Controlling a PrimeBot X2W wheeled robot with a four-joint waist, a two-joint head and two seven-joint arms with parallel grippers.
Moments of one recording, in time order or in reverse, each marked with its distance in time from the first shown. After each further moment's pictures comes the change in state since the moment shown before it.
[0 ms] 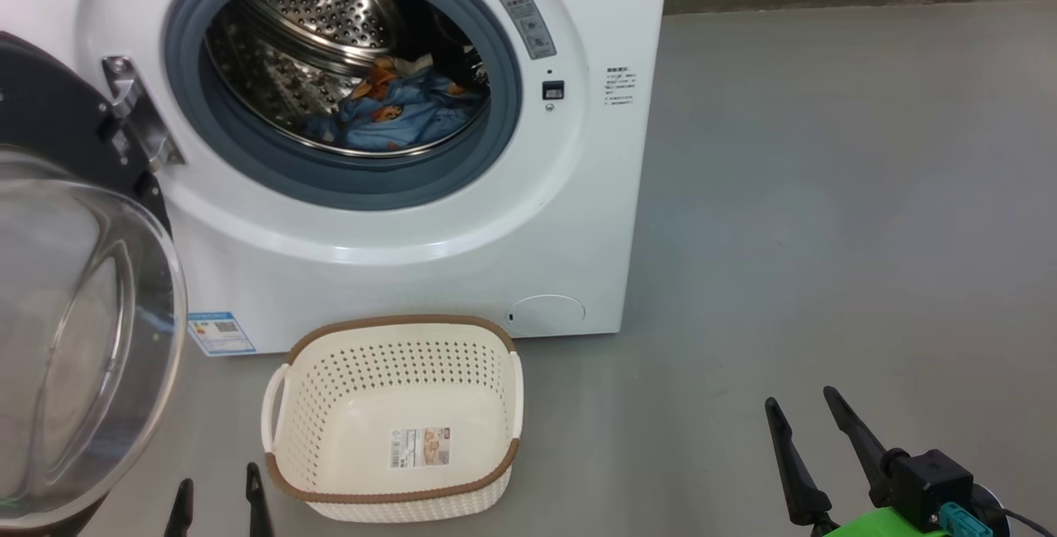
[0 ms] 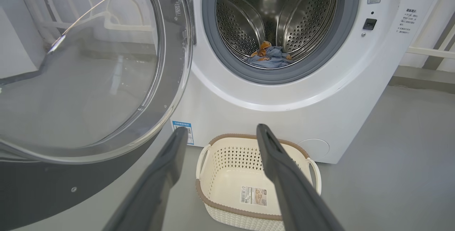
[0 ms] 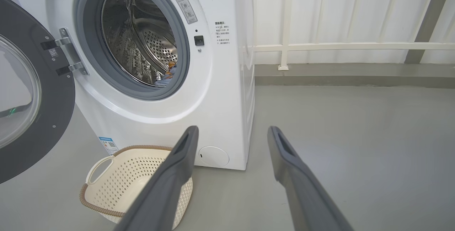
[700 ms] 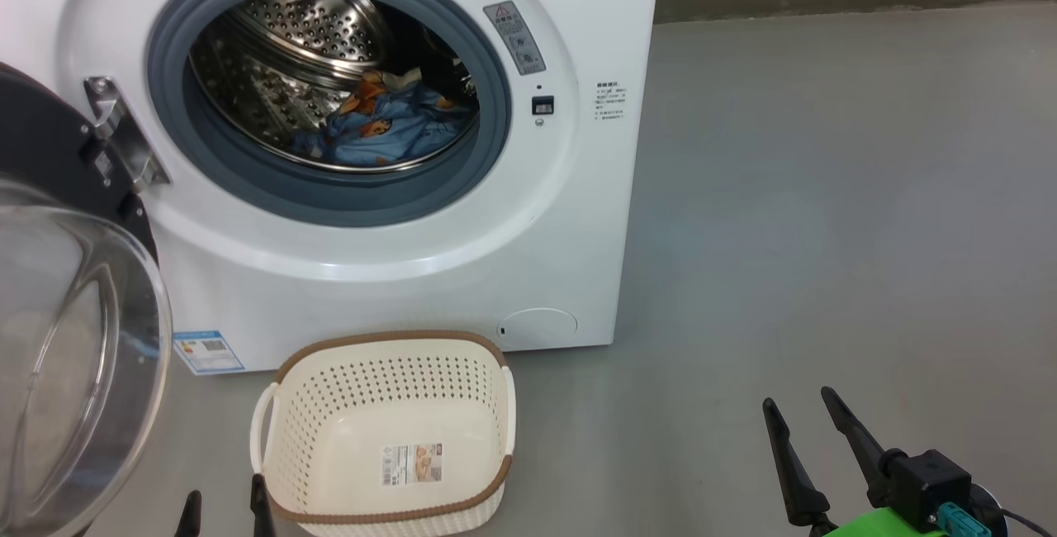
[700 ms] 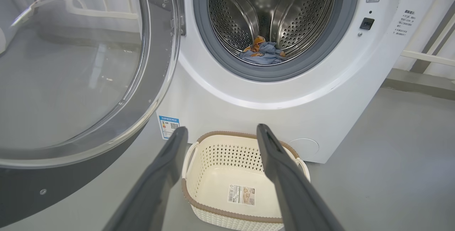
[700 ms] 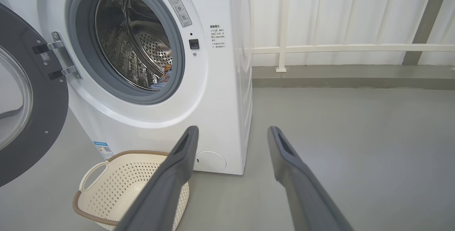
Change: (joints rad) left arm 0.000 0.000 0.003 0.035 -0.052 -0.041 0.000; right arm 0.000 0.000 0.004 0.000 0.000 0.000 0.000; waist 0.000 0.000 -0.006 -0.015
